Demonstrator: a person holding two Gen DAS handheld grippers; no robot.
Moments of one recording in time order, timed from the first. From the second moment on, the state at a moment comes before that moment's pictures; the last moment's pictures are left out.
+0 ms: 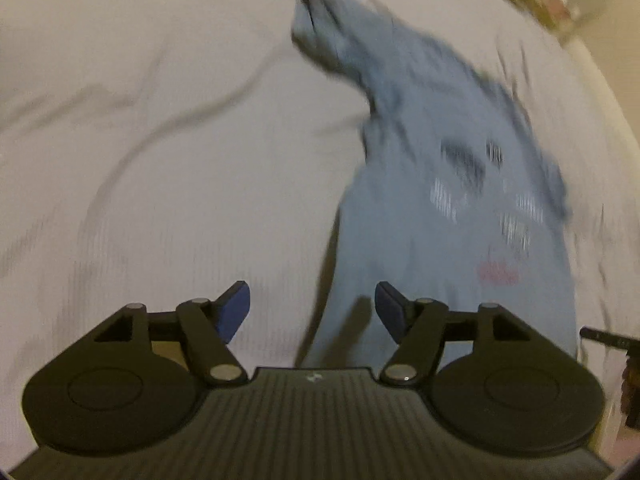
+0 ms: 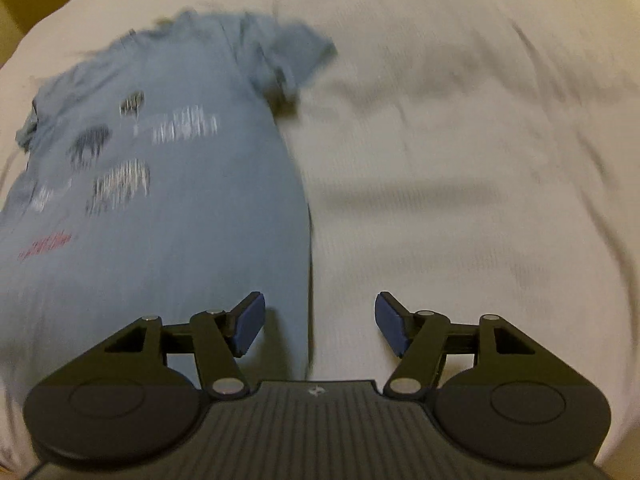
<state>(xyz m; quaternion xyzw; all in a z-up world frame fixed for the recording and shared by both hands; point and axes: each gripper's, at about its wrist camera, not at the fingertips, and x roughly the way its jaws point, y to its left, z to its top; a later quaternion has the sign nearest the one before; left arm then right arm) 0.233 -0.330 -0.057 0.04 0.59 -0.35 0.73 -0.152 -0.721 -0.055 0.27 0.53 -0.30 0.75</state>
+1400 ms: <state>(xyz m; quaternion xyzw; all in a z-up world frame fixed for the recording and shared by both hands) 0.204 -0.271 -0.033 0.07 0.58 -0.46 0.67 -0.222 -0.589 -0.025 0.27 0.57 -0.32 0.71</state>
